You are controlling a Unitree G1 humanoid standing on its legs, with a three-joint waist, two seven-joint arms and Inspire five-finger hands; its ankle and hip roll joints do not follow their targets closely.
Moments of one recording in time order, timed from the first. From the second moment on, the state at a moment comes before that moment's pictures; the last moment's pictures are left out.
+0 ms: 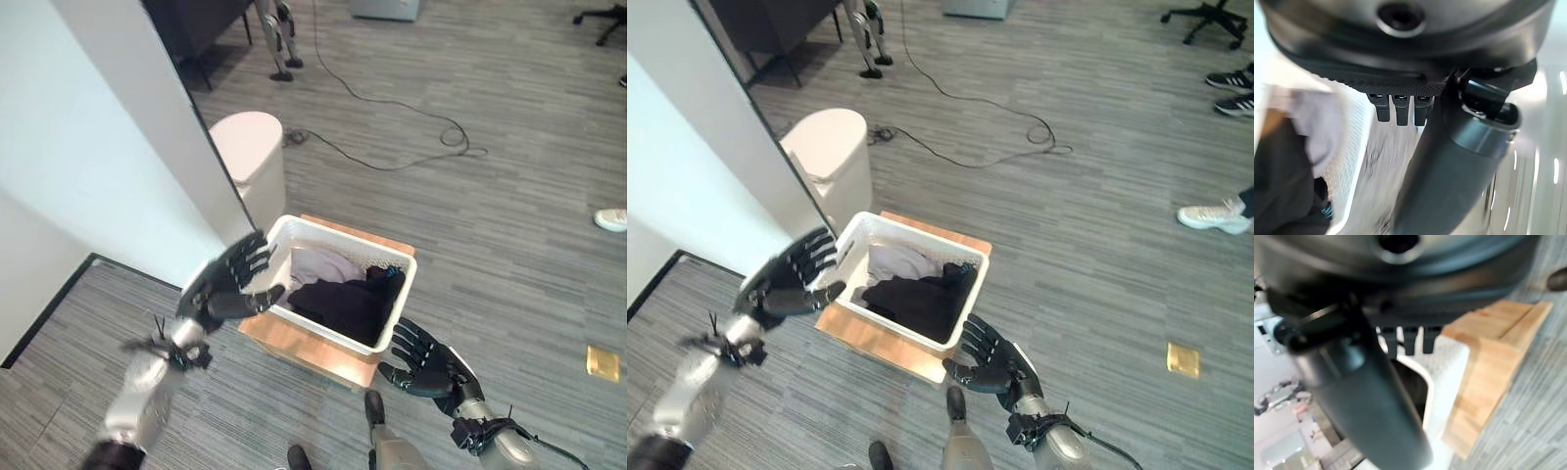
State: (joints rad) left arm 0.10 0.42 -0.08 0.17 -0.82 -0.19 -0.29; right arm 0.28 -0.42 0.11 0.21 0.68 -0.11 0.27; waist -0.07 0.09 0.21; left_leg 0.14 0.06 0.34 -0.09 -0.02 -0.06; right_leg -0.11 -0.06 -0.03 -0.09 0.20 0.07
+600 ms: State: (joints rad) left arm 0.37 0.19 -0.05 0.26 -0.84 -0.15 -0.20; right arm 0.36 -0.37 0.06 0.14 0.62 -0.11 0.25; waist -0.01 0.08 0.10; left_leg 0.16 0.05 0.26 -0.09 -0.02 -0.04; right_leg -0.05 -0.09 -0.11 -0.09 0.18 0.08
